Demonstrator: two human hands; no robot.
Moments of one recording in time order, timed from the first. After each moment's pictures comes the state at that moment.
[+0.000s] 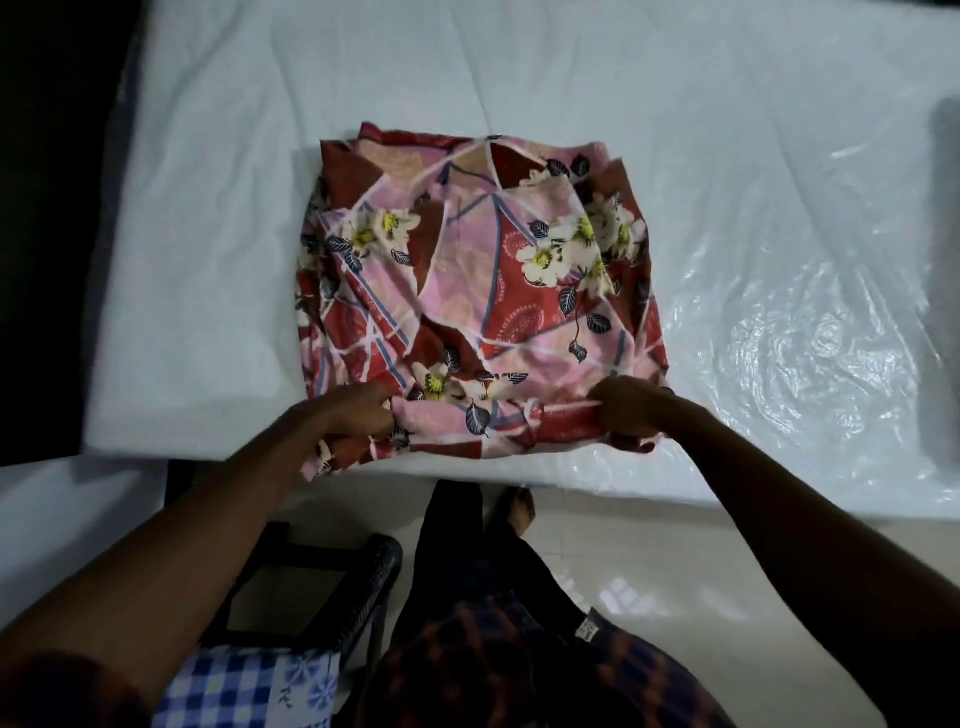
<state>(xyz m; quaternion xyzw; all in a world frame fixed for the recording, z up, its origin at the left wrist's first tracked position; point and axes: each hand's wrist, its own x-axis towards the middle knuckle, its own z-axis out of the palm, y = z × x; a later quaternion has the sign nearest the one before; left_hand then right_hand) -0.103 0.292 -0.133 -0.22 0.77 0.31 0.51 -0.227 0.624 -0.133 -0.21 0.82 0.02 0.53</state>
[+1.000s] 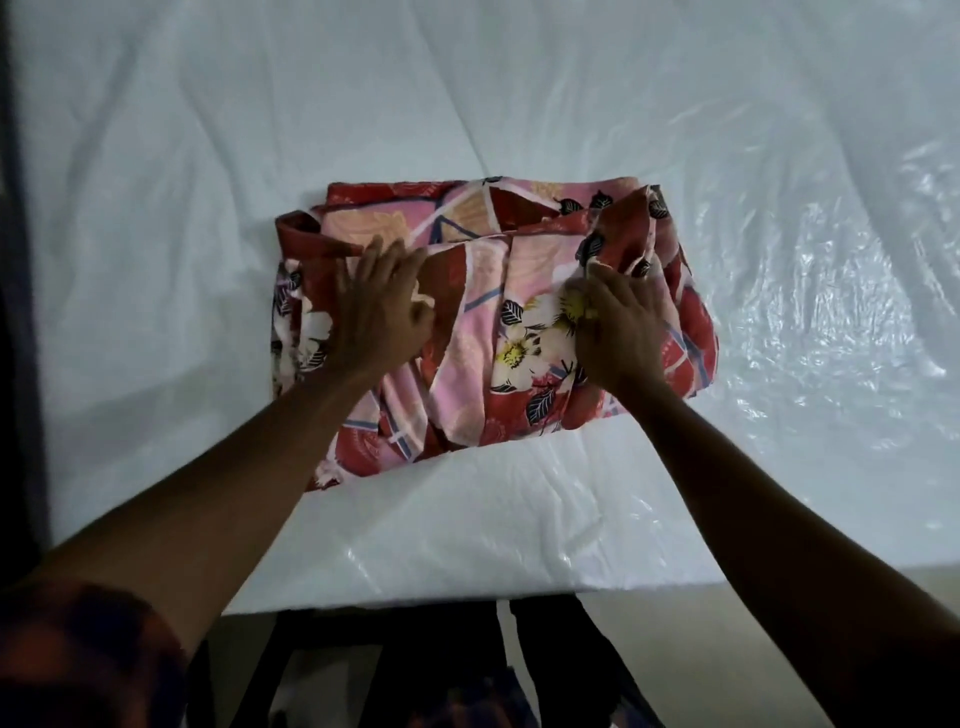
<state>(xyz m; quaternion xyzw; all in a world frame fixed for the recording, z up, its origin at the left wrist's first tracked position) -0.350 0.221 -0.235 -0.01 0.98 0.15 0.11 -0.375 0.520 -0.216 -0.11 0.98 -0.17 0.08</state>
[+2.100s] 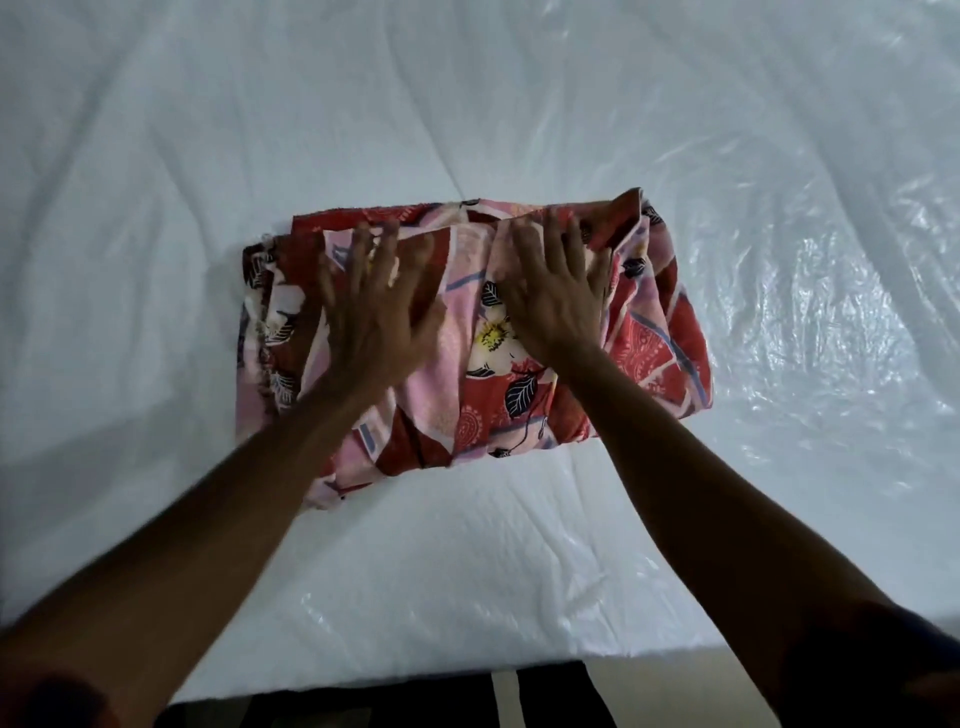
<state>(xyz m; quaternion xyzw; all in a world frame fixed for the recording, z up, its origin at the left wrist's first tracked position) -0.401 0.239 -0.238 -0.01 0.99 0.11 0.05 -0.460 0.453 -0.250 -0.11 0.98 -0.10 0.13</state>
